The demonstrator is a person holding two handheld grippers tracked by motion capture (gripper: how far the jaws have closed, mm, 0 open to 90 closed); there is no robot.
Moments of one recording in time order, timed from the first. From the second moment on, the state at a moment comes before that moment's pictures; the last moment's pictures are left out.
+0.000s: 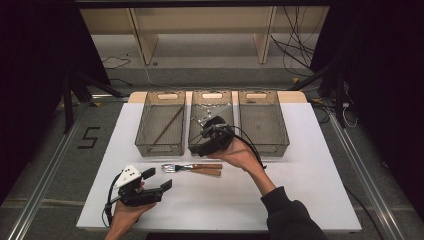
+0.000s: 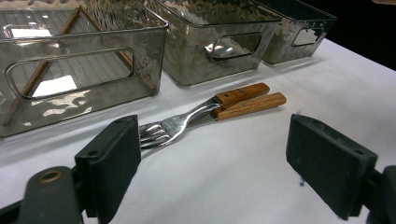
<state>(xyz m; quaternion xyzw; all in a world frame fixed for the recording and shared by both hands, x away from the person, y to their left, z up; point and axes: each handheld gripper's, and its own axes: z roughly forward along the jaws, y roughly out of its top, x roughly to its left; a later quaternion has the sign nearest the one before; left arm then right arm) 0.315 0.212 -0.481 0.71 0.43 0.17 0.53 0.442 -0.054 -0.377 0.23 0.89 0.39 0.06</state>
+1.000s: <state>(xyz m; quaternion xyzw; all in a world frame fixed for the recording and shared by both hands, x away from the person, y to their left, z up) 0.317 0.210 -0.481 0.71 0.43 0.17 0.53 0.436 -0.033 -0.428 0.19 0.93 0.32 0.02</state>
